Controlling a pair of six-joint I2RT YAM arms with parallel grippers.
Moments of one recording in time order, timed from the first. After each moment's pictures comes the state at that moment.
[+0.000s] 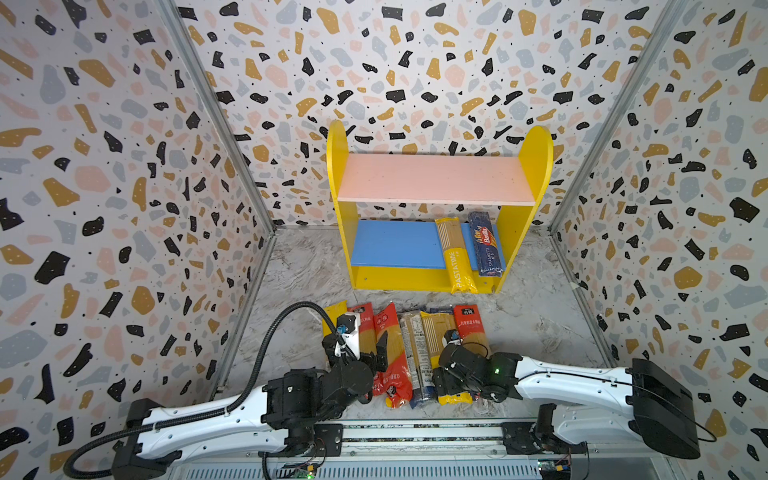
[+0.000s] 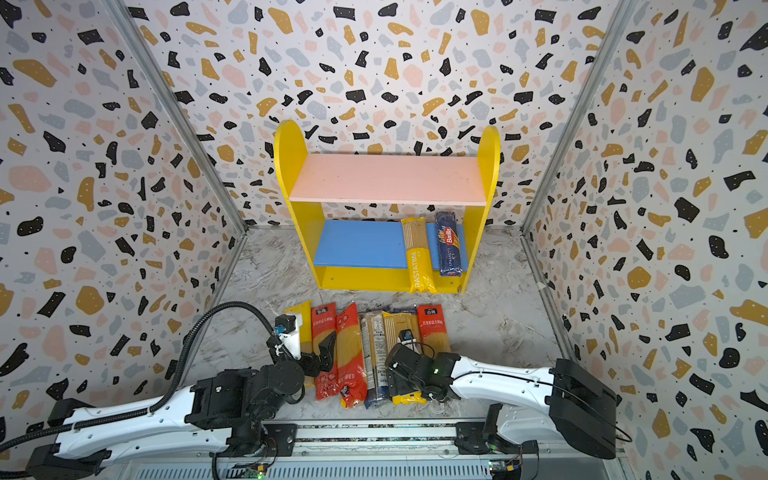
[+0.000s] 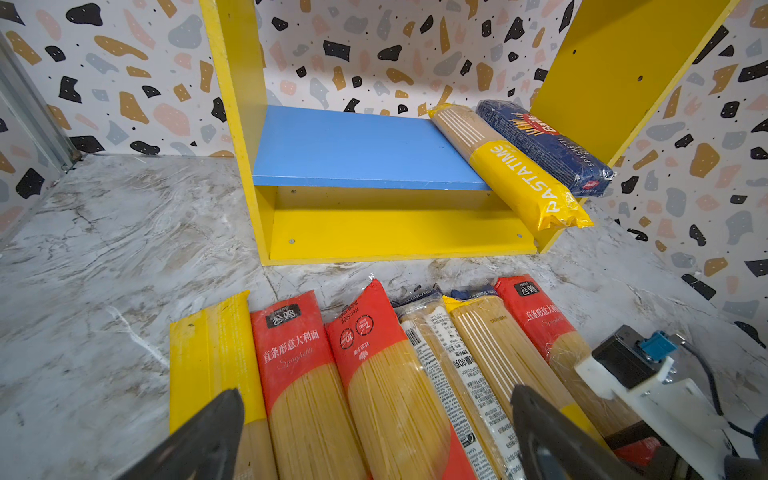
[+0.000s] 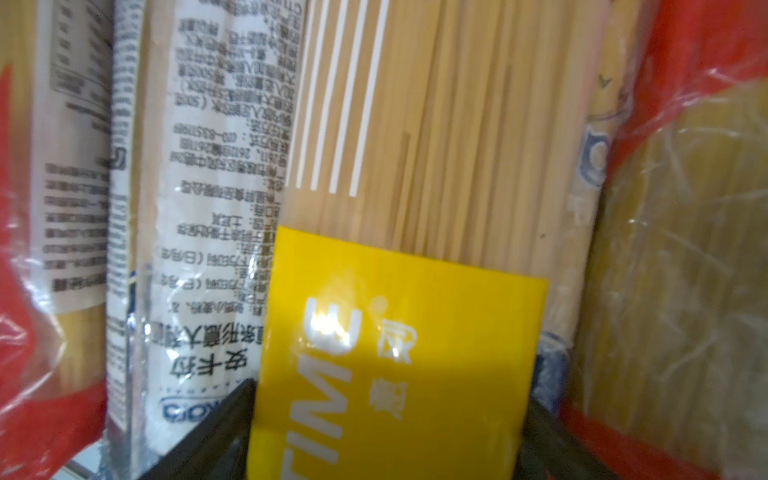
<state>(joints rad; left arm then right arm) -1.34 0.68 0.63 -0.54 -0.95 -0.69 1.15 1.28 0.64 -0.51 0.16 0.82</state>
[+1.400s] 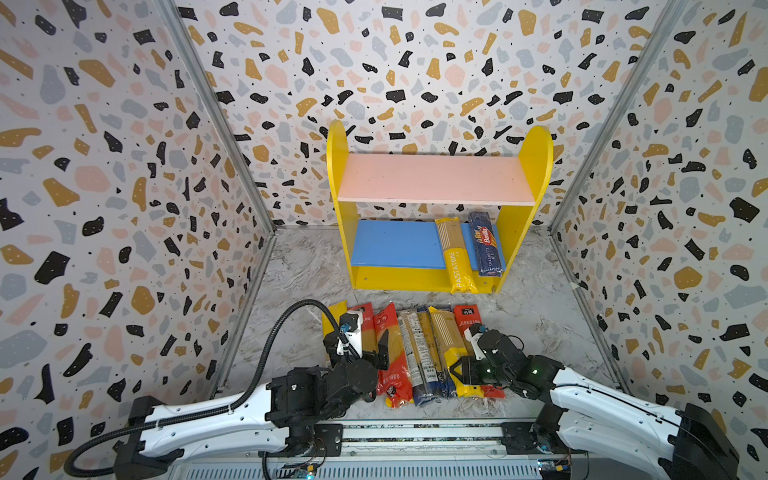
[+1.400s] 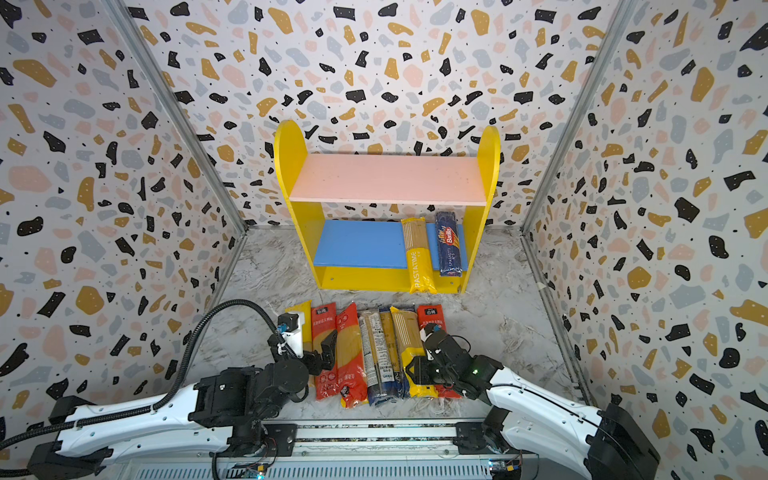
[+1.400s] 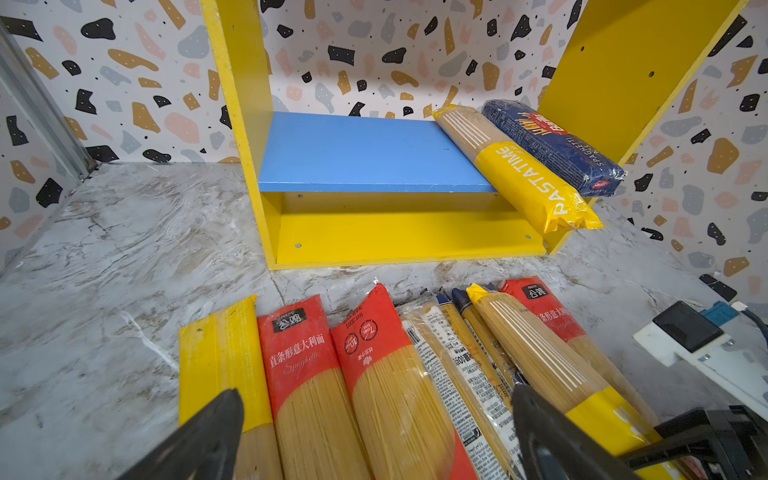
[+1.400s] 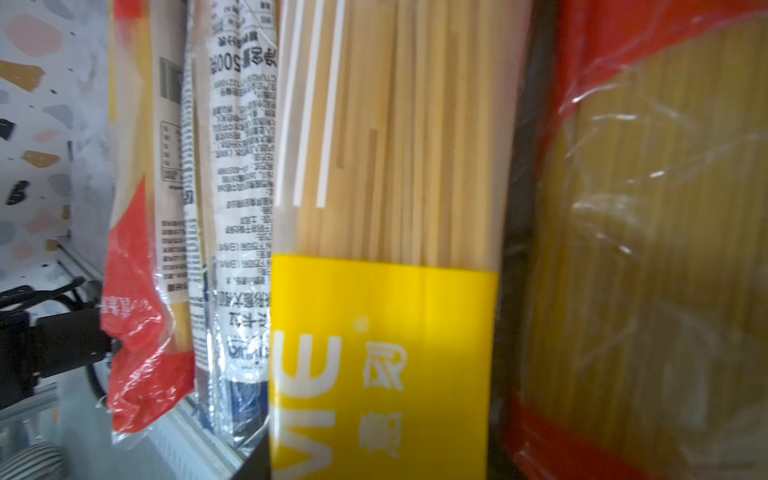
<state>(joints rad) -1.34 0.72 0.65 -0.55 -0.97 -0.68 0.85 0.91 0.40 -0.34 -0.20 0.78</state>
